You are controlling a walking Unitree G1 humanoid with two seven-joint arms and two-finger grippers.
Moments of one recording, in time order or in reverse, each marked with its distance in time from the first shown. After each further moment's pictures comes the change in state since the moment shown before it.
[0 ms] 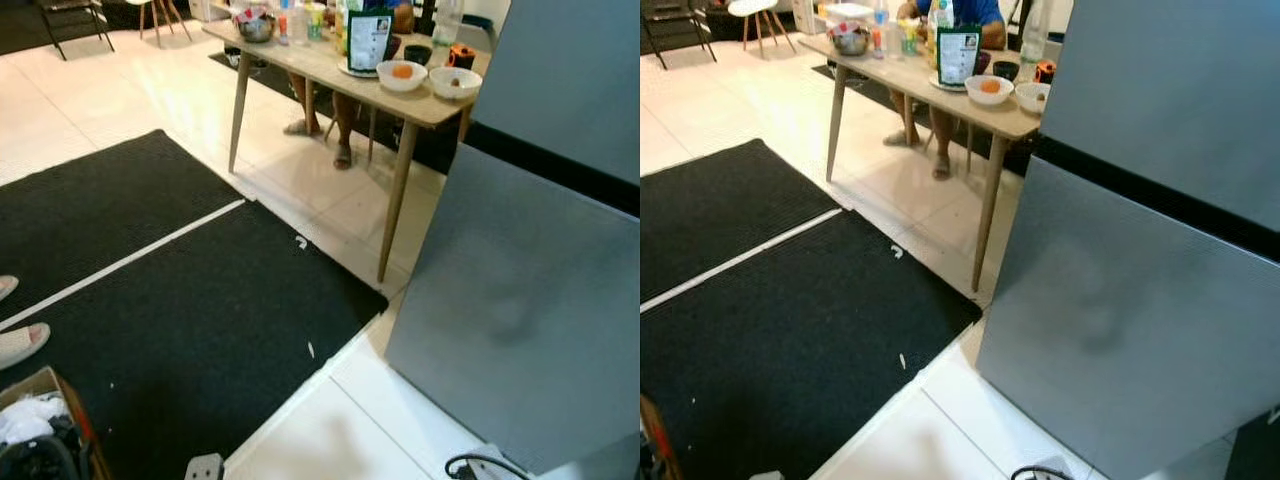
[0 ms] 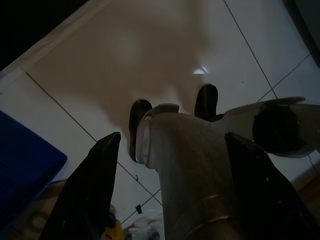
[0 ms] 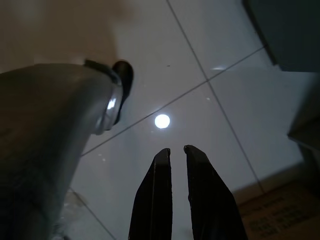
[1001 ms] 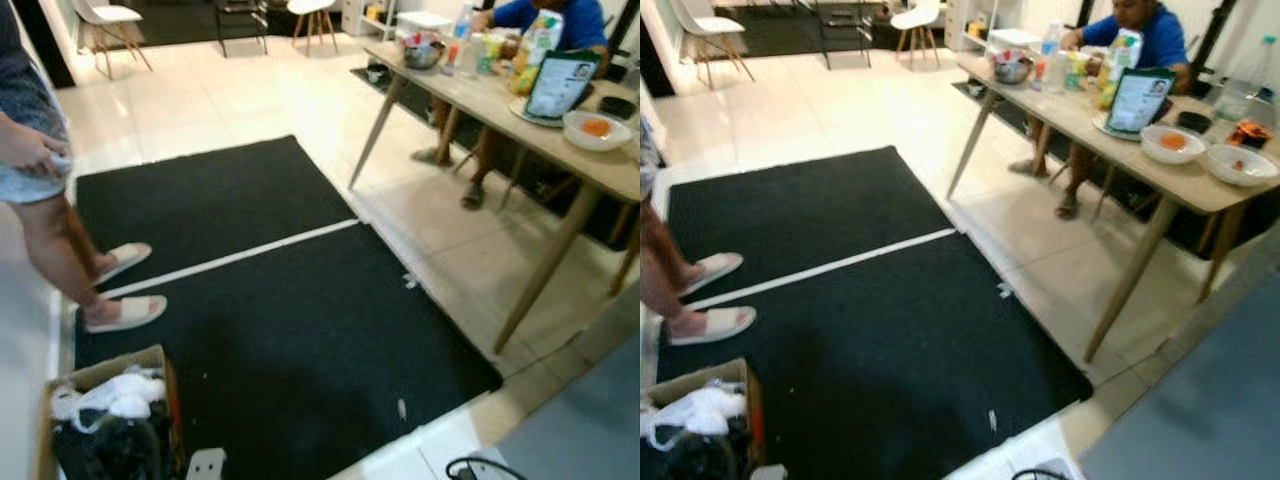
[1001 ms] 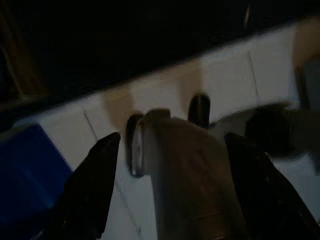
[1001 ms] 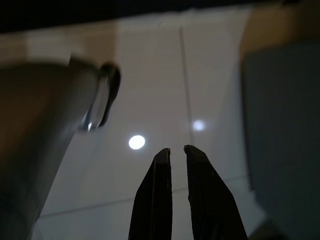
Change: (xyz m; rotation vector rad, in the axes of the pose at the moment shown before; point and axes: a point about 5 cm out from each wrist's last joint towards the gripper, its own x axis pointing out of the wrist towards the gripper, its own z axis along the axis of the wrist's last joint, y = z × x) left arm 0.002 -0.004 0.007 0.032 -0.011 -0.023; right arm 0.000 -0.006 0.009 -0.012 -0.021 -0.042
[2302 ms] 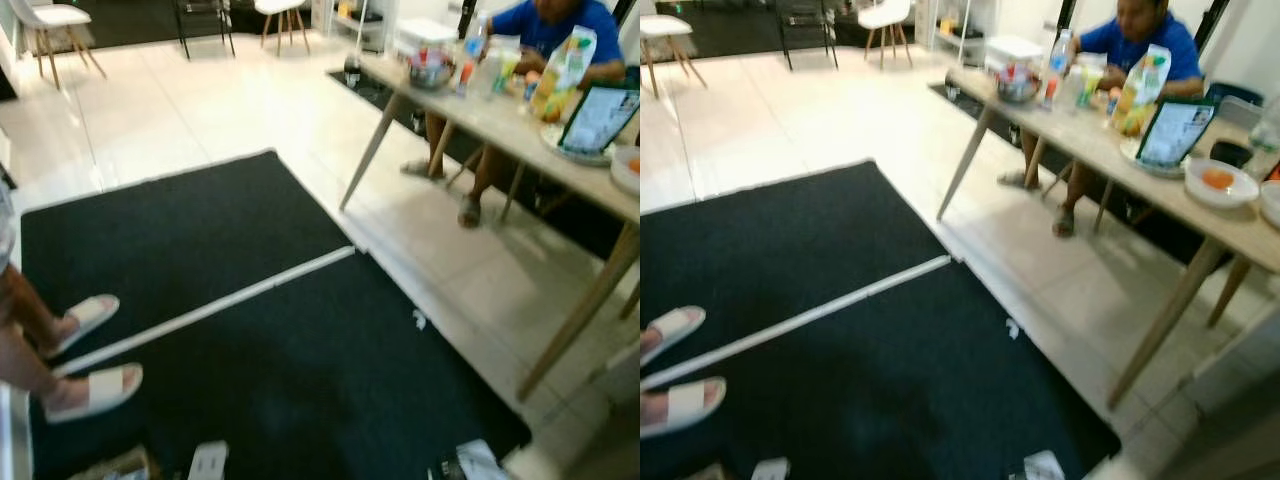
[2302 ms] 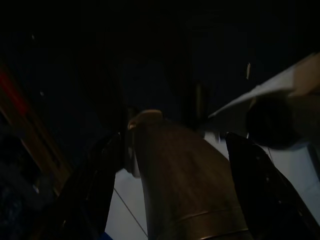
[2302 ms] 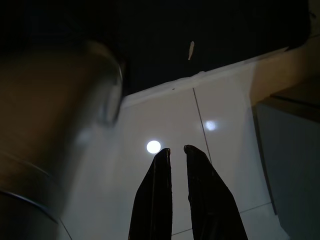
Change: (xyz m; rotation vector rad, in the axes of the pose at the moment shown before) left arm 0.001 -0.004 -0.002 -0.003 -0.001 -0.012; right arm 0.001 0.011 -0.001 0.016 0.005 0.026
